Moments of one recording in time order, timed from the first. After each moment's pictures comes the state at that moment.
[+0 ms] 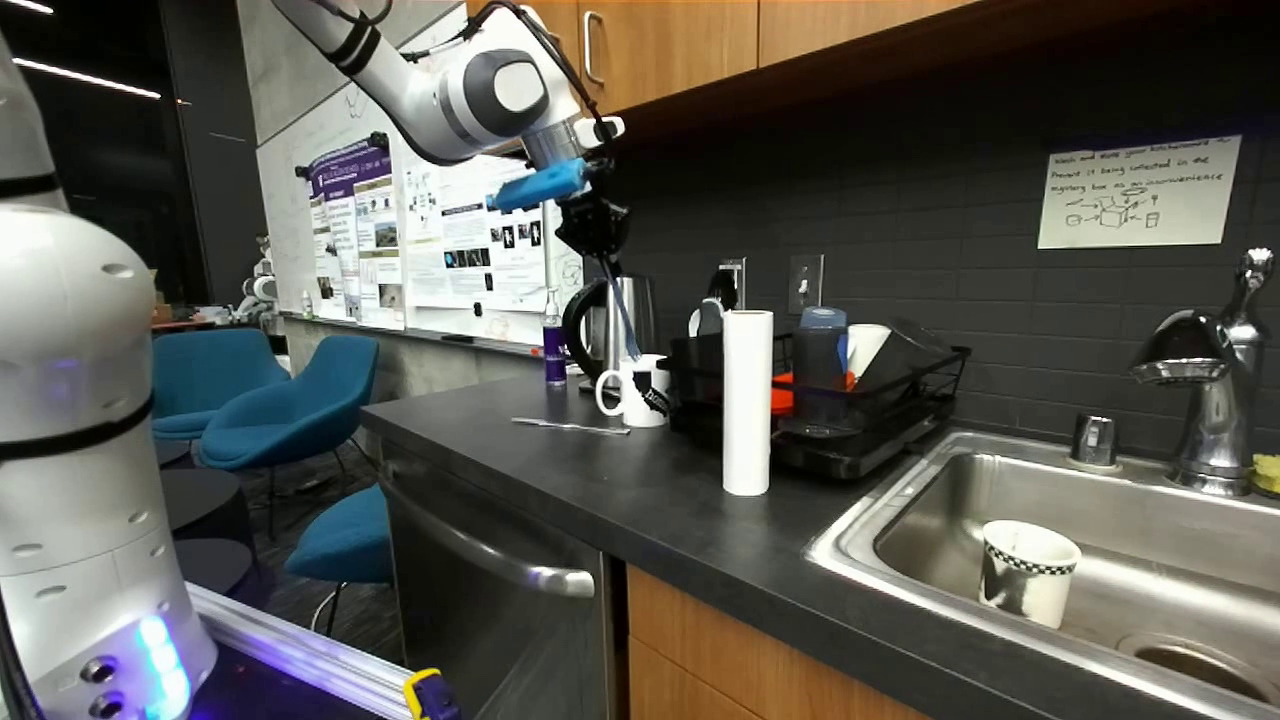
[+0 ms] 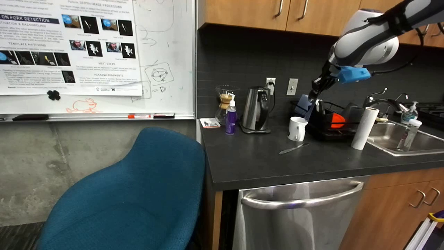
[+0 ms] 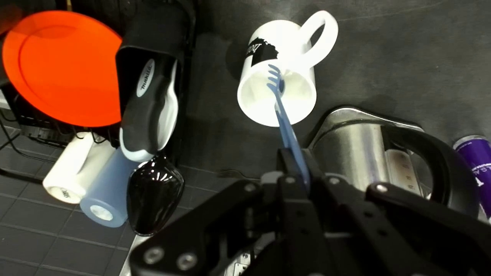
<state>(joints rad) -0.18 -0.22 -0.19 -2.31 -0.13 2.60 -0.13</state>
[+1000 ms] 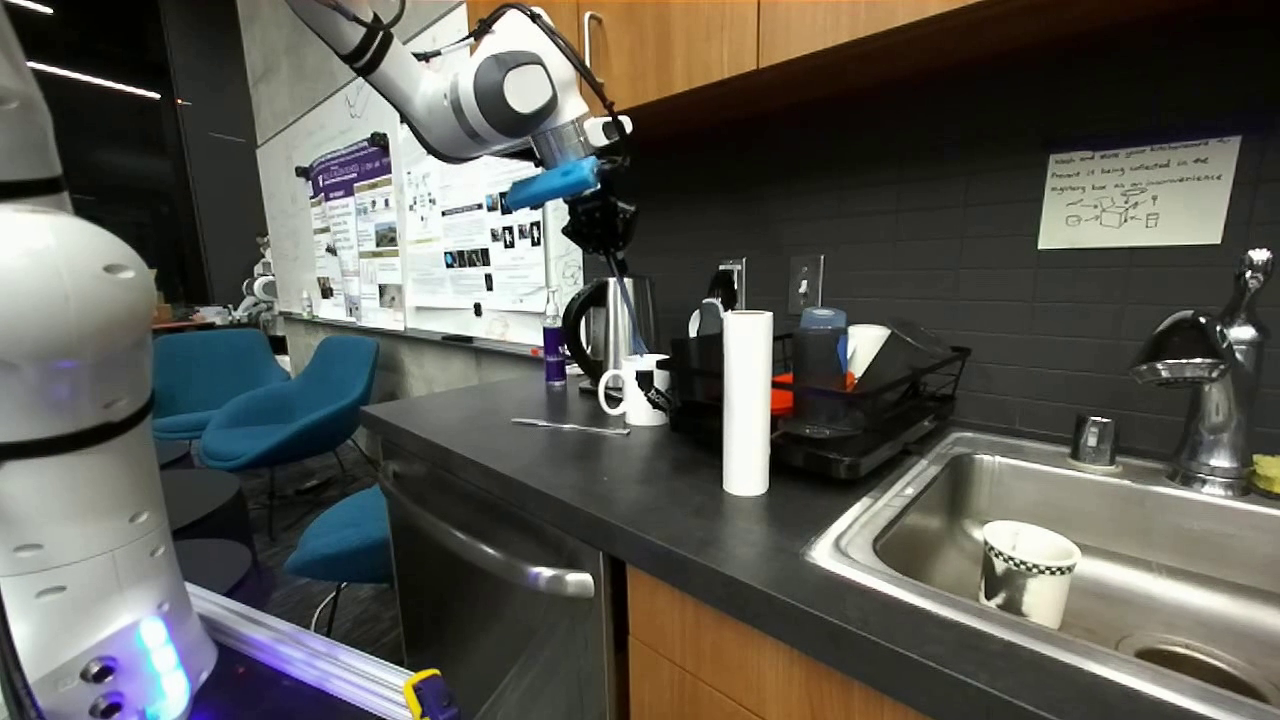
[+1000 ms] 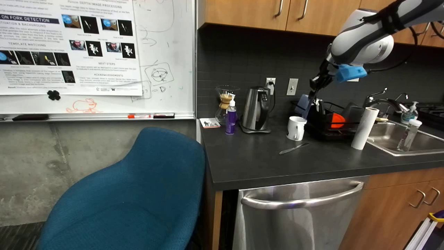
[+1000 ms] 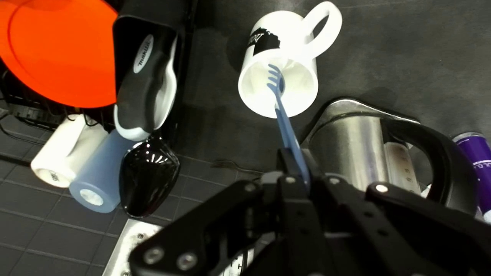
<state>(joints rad) -0.18 -0.18 -0.19 -2.27 -0.09 2.60 -0.21</state>
